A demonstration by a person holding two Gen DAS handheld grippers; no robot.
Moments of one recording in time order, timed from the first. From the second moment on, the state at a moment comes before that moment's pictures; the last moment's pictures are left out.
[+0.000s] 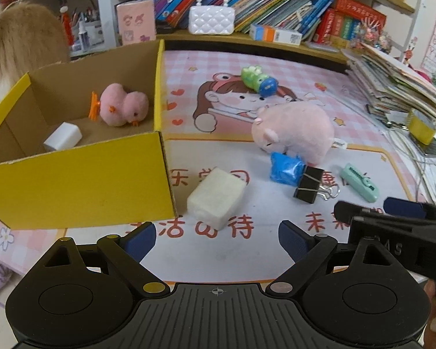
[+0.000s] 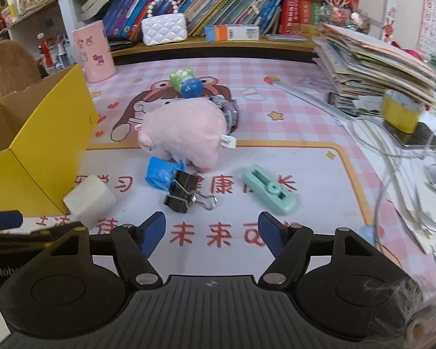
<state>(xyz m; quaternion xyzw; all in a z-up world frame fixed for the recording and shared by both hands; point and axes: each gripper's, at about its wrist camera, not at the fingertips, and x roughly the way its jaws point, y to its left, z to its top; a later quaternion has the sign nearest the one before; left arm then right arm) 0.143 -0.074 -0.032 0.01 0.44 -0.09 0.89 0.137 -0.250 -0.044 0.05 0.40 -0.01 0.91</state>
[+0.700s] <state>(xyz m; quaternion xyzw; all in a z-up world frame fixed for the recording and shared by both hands) 0.167 -0.079 -0.049 -0.01 0.48 -0.06 0.88 0.199 -0.250 -0.078 0.04 0.43 0.07 0.90</state>
